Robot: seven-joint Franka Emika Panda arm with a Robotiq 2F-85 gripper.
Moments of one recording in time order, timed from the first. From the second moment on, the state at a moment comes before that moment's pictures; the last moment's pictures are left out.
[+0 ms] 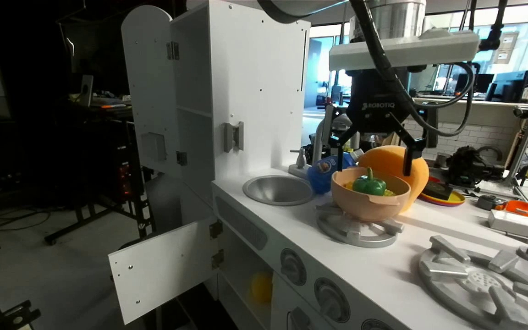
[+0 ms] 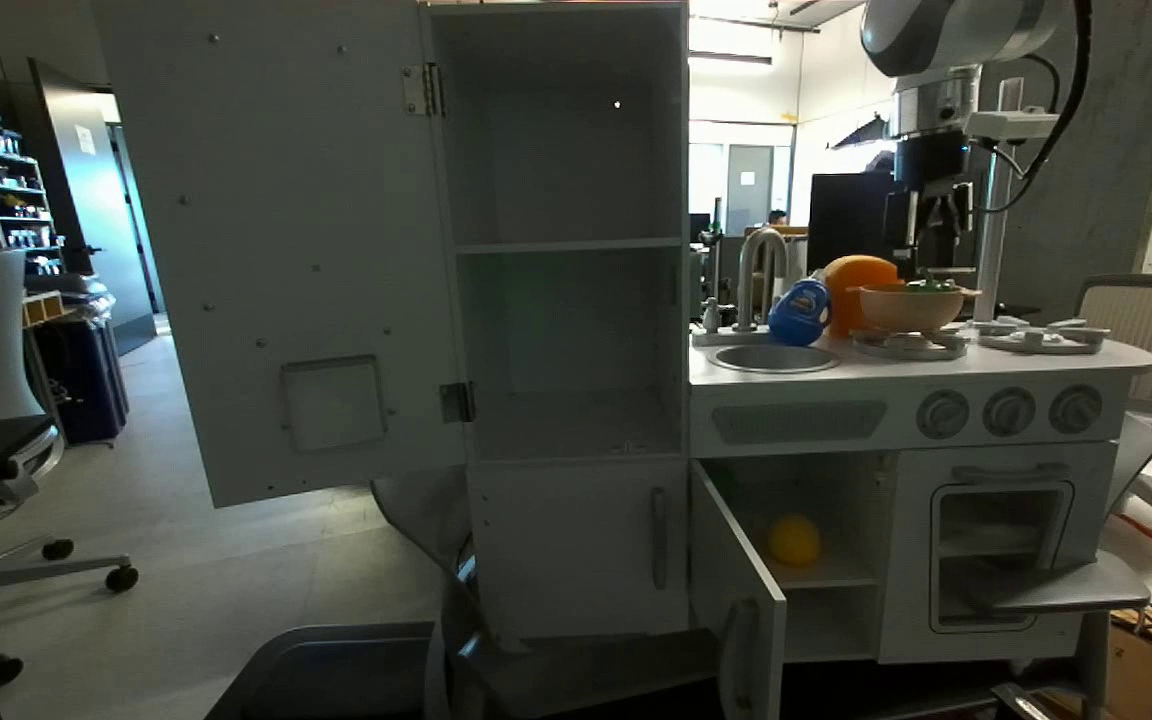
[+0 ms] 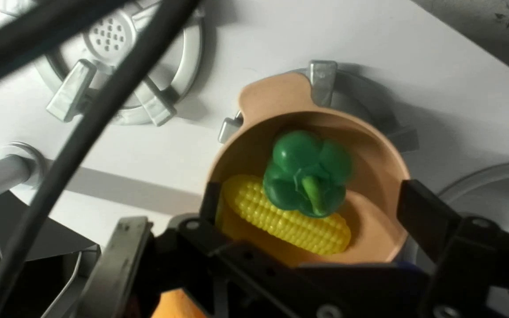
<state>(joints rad) -0.20 0.78 -0.06 -1.17 -0.08 1.95 -0.46</state>
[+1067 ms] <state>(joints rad) -0.19 0.85 -0.06 -1.09 -0.09 1.94 -0.42</state>
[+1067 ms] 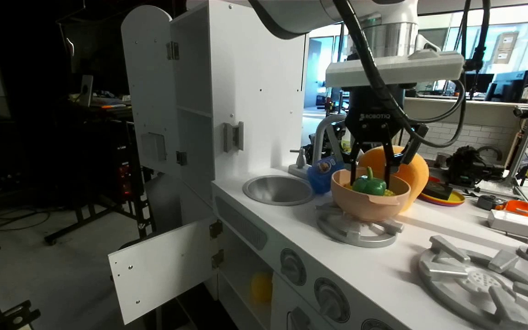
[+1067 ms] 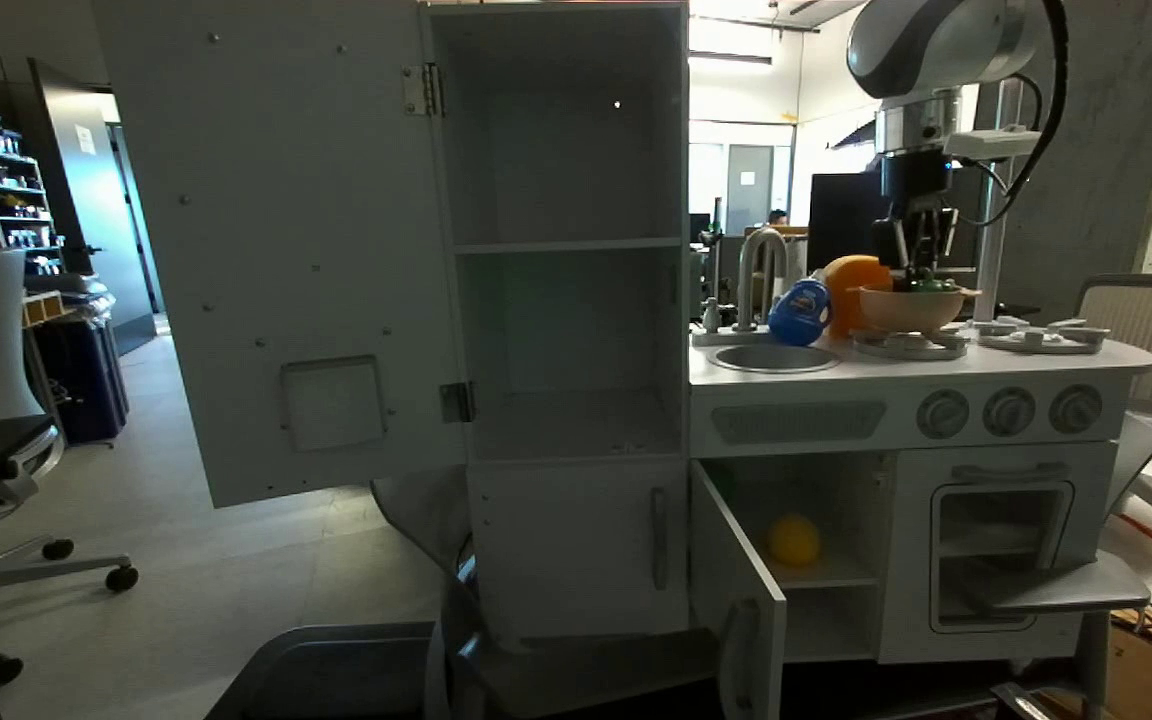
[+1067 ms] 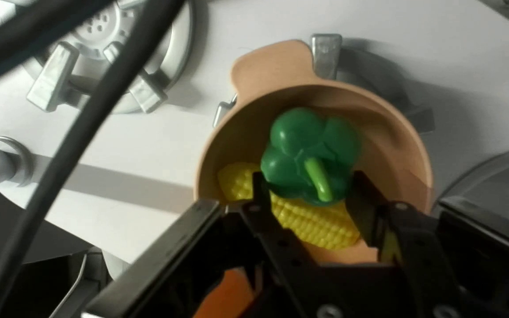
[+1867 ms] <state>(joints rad) -0.19 0.80 -0.06 -1.04 -0.10 1.89 -0.41</state>
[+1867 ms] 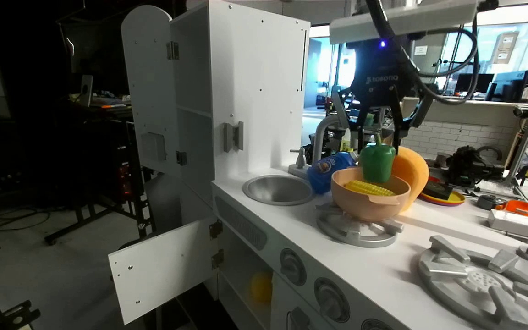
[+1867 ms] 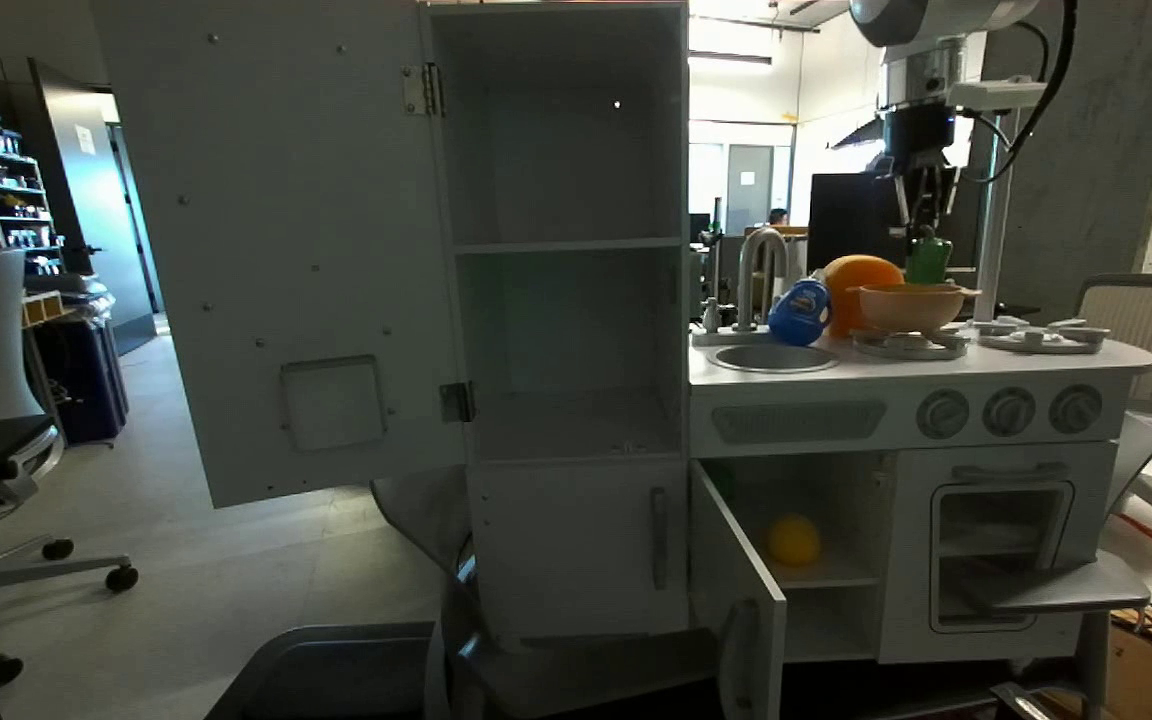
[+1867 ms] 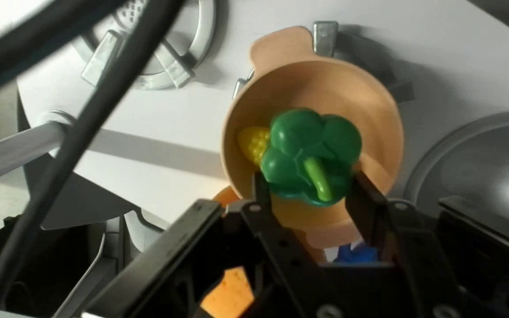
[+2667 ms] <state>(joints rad) -0.14 0.36 -0.04 -1.44 -0.14 1.83 -0.72</state>
